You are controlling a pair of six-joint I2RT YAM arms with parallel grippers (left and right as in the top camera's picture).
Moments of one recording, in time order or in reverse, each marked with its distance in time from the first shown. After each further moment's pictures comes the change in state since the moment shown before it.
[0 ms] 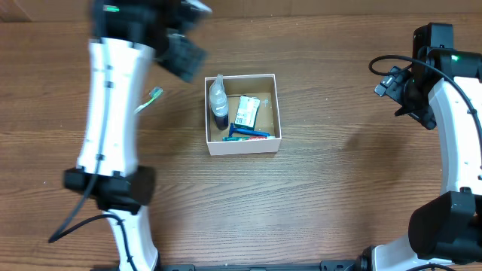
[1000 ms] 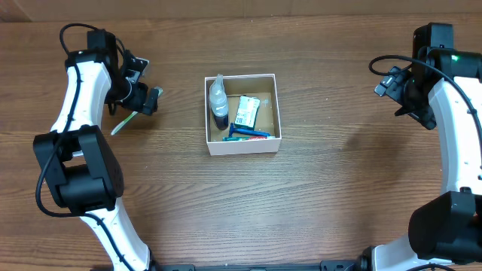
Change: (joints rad) left arm 0.293 0.004 -0.850 0.620 0.084 0.118; right arm 0.000 0.000 0.000 0.000 0.000 0.000
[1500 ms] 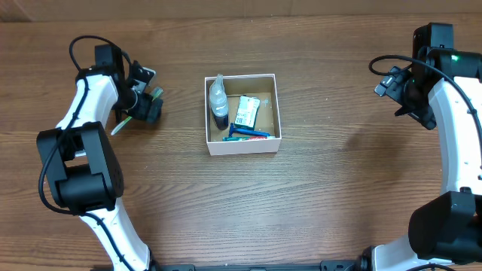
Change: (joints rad) left arm 0.000 0.000 -0.193 0.248 0.000 0.077; right arm 0.000 0.000 0.000 0.000 0.000 0.000
